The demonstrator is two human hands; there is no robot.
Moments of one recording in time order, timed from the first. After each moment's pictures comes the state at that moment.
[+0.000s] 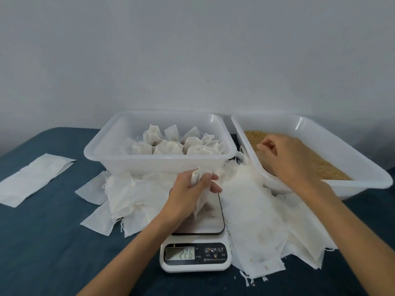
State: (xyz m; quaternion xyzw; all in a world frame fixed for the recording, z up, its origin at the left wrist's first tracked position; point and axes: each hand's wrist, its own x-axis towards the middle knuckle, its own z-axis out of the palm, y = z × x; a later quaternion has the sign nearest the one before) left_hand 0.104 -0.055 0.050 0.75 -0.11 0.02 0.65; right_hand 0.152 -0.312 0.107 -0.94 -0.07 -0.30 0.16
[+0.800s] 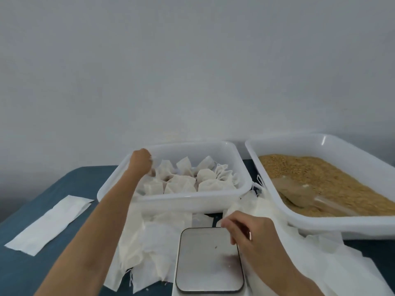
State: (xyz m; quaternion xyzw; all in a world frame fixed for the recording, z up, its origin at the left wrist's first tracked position) left_hand 0.345 0.108 0.097 0.98 0.09 0.14 0.15; right_hand 0.111 -0.222 0.039 -0.83 -0.19 -0.15 0.50
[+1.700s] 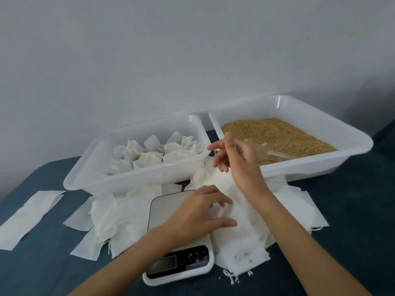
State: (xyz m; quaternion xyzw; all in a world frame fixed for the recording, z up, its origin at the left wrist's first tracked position) left_hand 0.103 -0.101 0.042 0.87 -0.40 0.01 0.30; right_hand 0.118 -0.262 0.085 -0.63 -0.12 -0.21 0.74
